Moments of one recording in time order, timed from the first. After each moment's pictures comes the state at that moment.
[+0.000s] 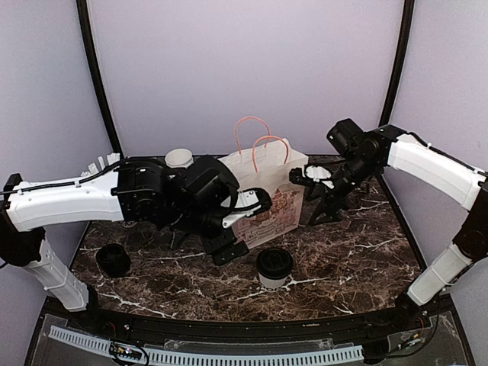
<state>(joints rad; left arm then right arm) -1.23 1.59 1.53 -0.87 -0.22 0.13 0.52 1.50 1.42 -1.10 -0.50 -0.83</state>
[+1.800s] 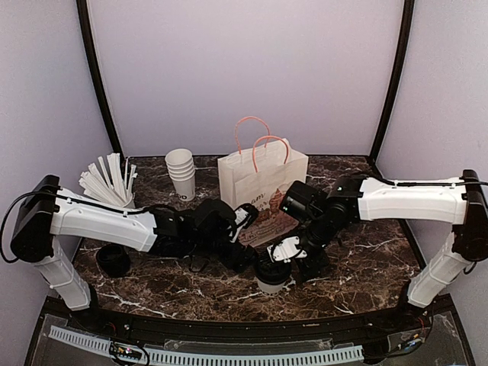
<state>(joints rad) -1.11 1.65 0.99 -0.13 -0.11 -0.28 1.02 1.56 1.17 -0.95 -0.19 -0.85</state>
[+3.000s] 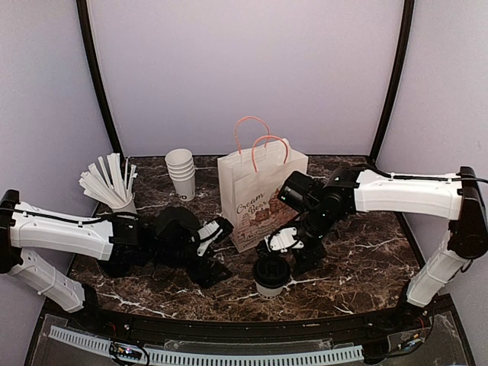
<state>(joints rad) -1.11 1.34 0.77 -0.23 -0.01 -0.20 0.98 1.59 1.24 -0.98 -0.20 -0.86</state>
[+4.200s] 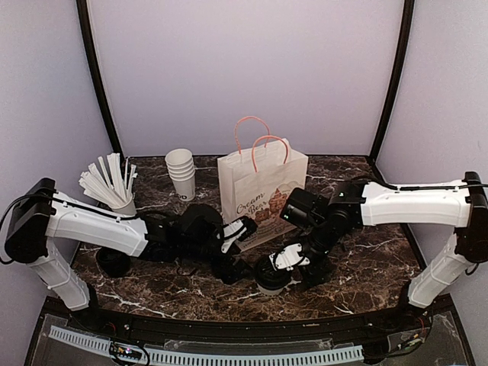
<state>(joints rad) -1.07 1.59 0.86 0.00 0.14 -0.11 1.06 1.54 1.14 -0.98 -0.19 -0.83</state>
